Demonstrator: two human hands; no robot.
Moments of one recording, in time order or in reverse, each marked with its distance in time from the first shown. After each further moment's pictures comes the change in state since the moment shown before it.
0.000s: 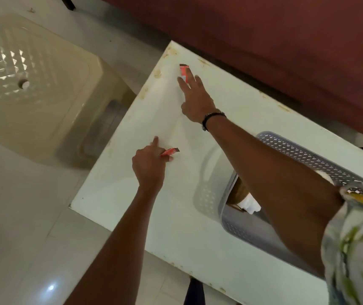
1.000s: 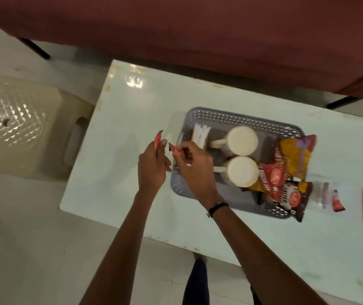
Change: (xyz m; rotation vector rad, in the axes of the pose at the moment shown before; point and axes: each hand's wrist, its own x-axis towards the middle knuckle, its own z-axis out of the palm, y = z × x) left_hand -0.126 0.112 -0.002 -0.363 -0.191 0.158; right_hand -0.276 0.042 0.010 0.879 0.573 0.210
